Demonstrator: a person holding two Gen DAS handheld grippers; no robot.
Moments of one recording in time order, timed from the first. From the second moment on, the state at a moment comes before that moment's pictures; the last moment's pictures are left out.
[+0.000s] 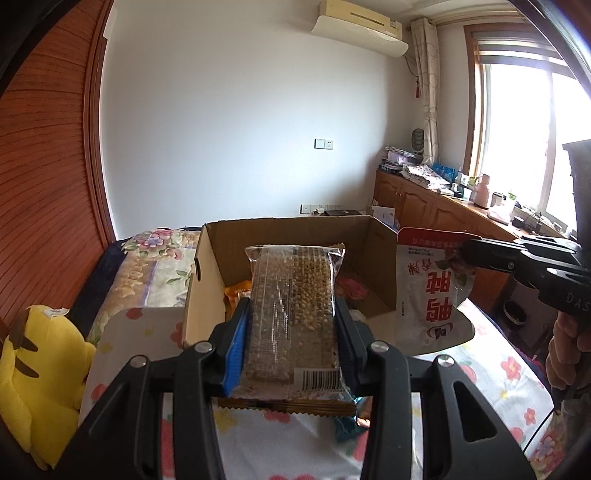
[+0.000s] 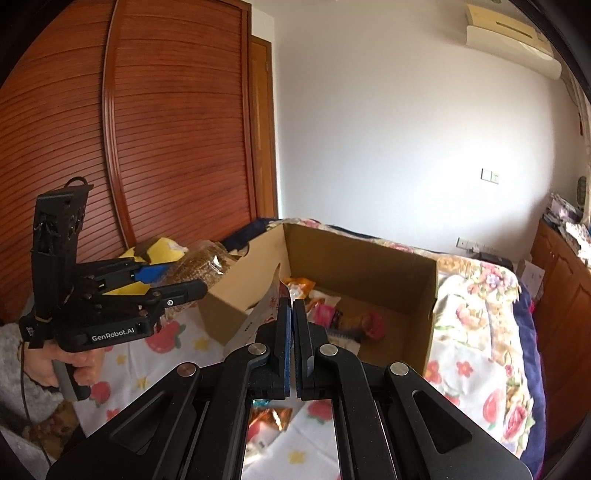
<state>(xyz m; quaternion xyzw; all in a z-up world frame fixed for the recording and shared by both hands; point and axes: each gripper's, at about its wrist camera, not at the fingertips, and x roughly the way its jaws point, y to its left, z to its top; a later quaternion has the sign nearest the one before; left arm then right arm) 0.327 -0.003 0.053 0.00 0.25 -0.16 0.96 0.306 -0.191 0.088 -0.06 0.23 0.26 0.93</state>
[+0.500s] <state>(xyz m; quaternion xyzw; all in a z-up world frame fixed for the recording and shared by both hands) 0.379 -0.009 0.056 0.01 0.23 -0.17 0.96 0.373 -0.192 0.075 -0.05 0.23 0.25 0.94</state>
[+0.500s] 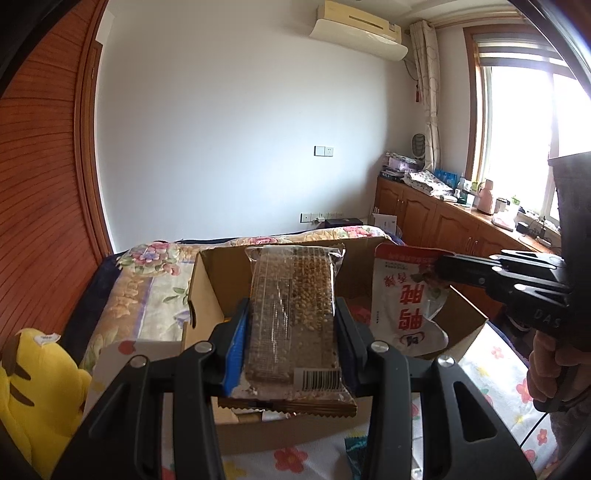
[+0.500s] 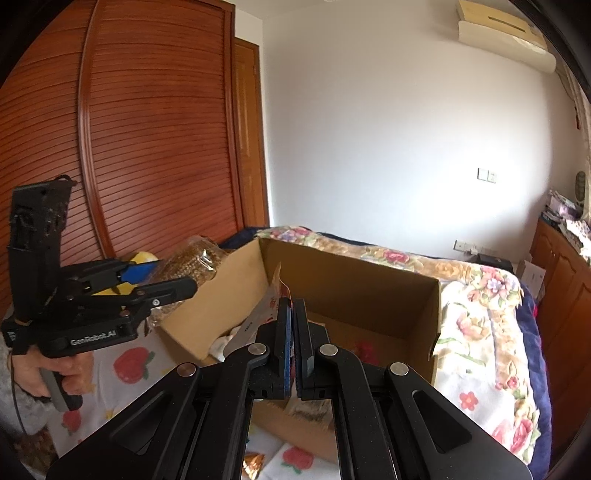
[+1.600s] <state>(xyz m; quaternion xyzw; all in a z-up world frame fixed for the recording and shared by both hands) 0.413 -0.033 0.010 0.02 0.31 -0.16 0.94 0.424 -0.209 0.012 -0.03 0.33 0.20 0.92</state>
